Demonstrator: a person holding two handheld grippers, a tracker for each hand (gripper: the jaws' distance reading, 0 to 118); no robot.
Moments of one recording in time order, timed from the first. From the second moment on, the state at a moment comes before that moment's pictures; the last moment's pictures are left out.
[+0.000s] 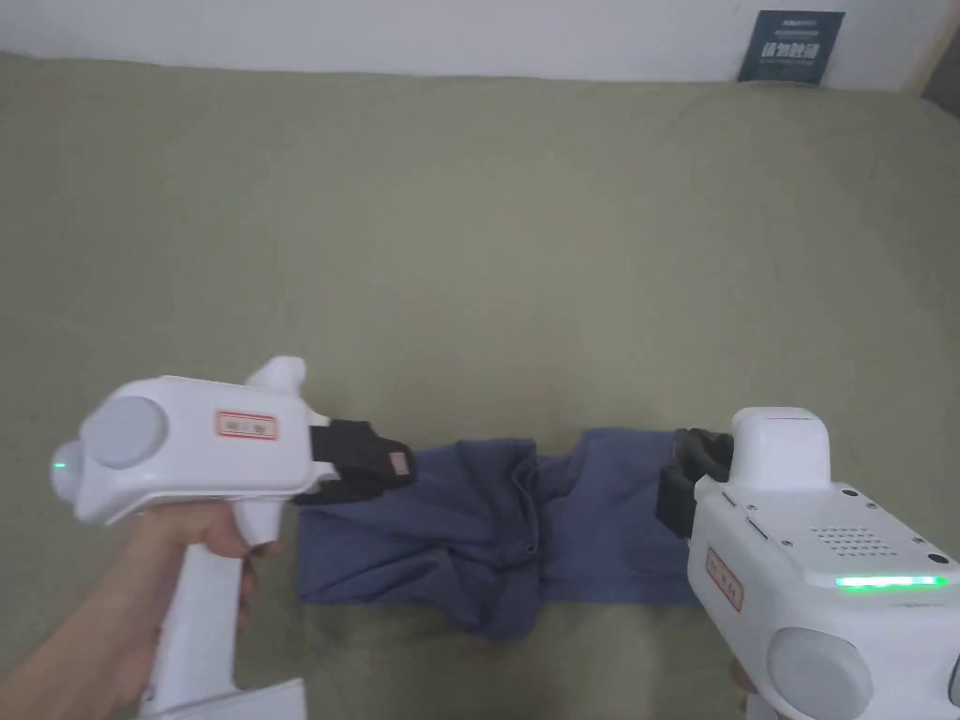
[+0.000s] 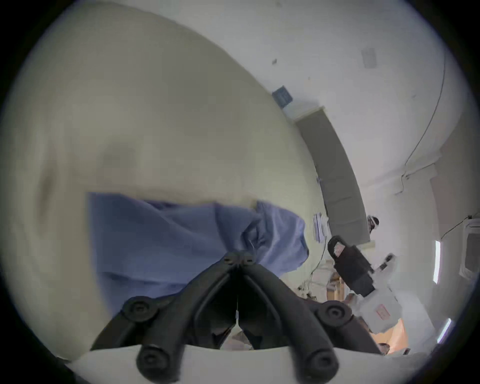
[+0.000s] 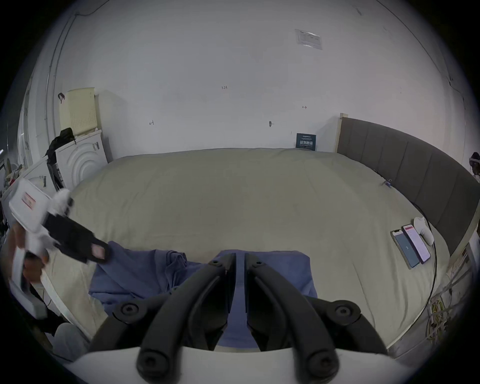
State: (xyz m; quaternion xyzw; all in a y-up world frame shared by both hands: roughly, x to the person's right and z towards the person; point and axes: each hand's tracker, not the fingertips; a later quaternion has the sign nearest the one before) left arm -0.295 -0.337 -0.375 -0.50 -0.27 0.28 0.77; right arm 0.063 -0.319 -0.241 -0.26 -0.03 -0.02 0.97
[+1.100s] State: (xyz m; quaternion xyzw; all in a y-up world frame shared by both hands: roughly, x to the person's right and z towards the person) left arm -0.341 -0.409 -0.374 -0.53 -0.25 0.38 0.71; right arm 0.038 -0.298 -0.238 -0.18 -0.03 0.00 0.98
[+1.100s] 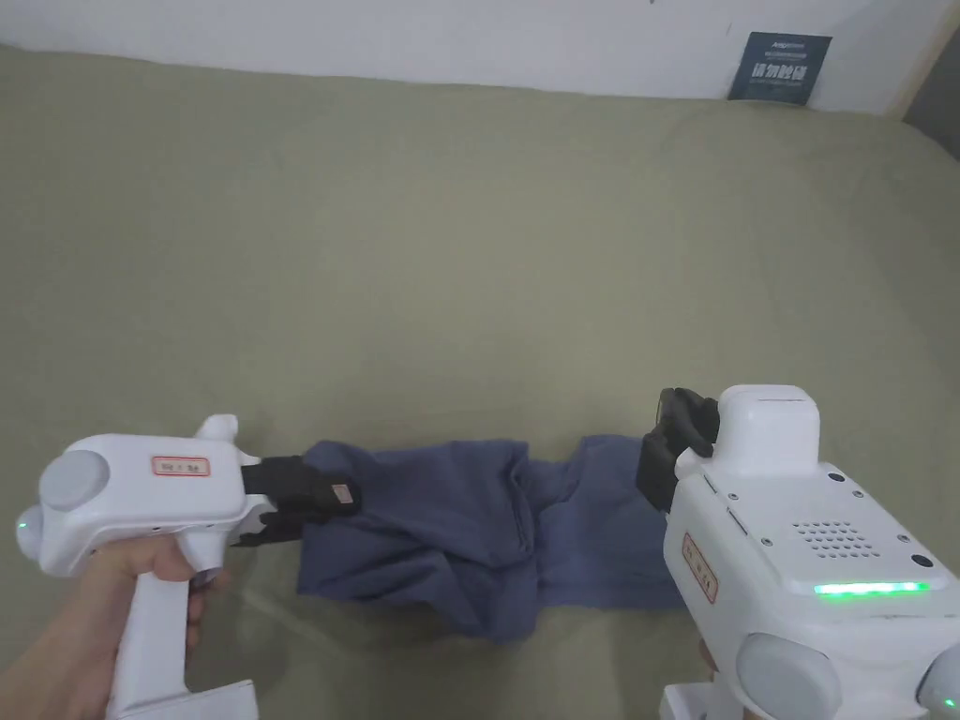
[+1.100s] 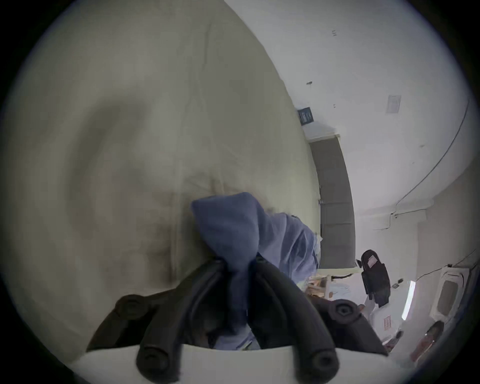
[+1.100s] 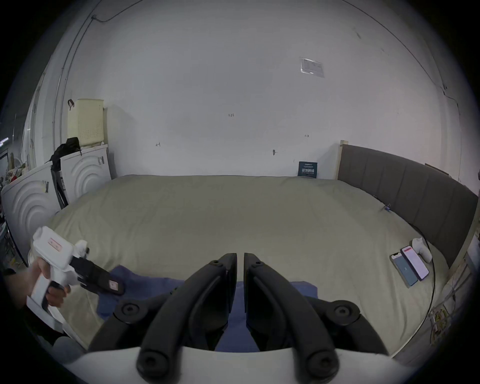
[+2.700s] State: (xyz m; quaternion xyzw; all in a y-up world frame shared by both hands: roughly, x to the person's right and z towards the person) left arm -0.207 -0.332 -0.375 -0.49 -0.28 0.25 0.79; right arm 0.075 -0.315 -0.222 -0.20 -0.06 -0.03 0.98
